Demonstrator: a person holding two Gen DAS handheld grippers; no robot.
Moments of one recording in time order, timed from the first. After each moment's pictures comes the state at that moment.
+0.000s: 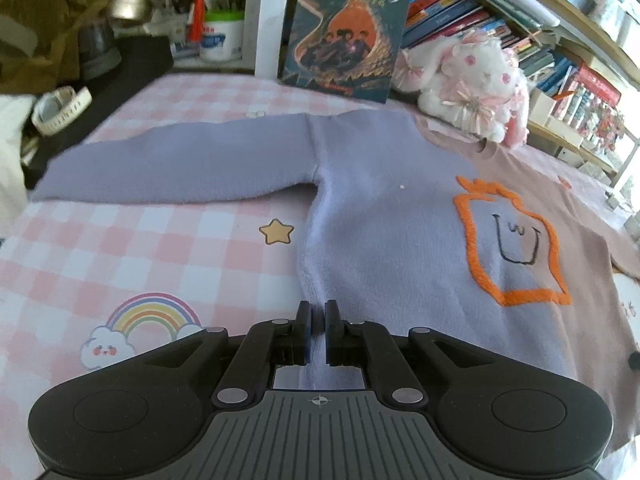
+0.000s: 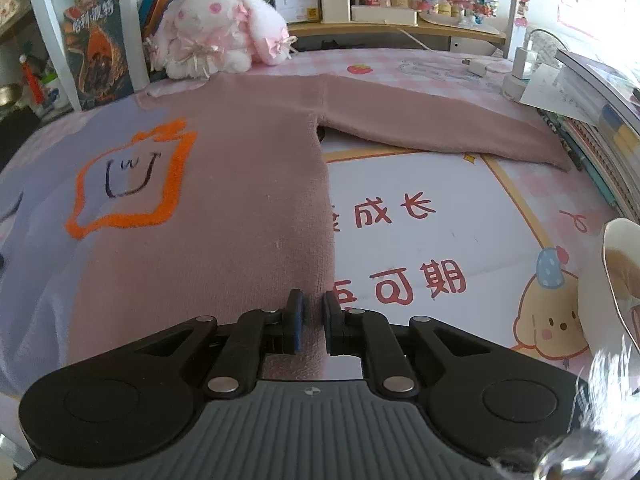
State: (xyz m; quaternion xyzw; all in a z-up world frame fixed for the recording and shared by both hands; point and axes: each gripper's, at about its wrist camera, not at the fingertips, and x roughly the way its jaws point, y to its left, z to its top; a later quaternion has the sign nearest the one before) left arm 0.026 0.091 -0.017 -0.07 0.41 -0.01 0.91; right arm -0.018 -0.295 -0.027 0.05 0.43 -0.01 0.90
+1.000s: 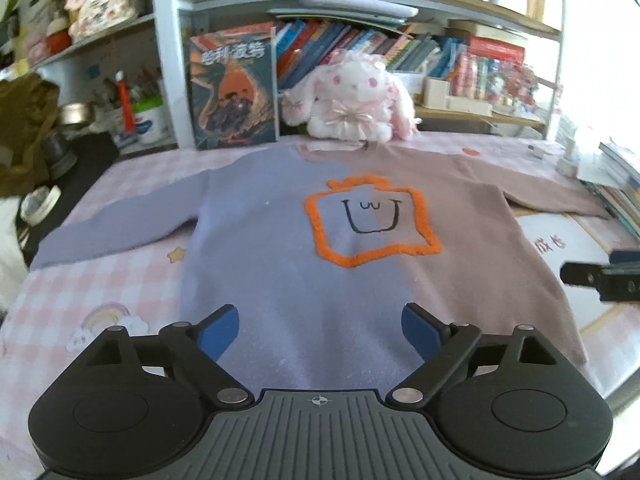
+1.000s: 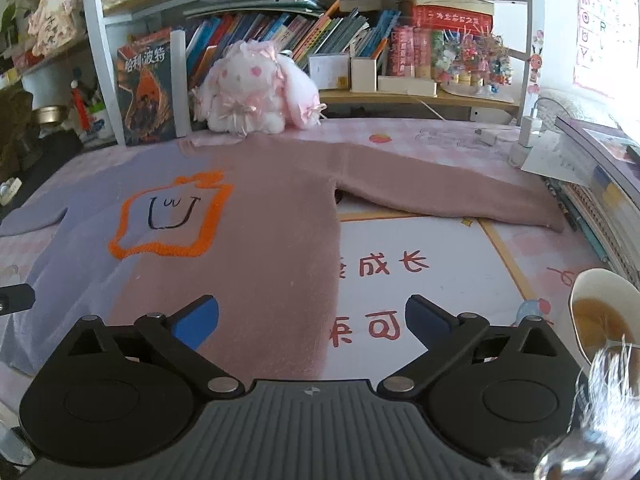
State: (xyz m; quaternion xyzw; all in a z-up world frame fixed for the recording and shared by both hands) left arm -0.056 -0.030 0.015 0.03 0.35 -0.05 0.94; right arm -0.058 -0.305 -0.002 0.03 0.34 0.04 0.94
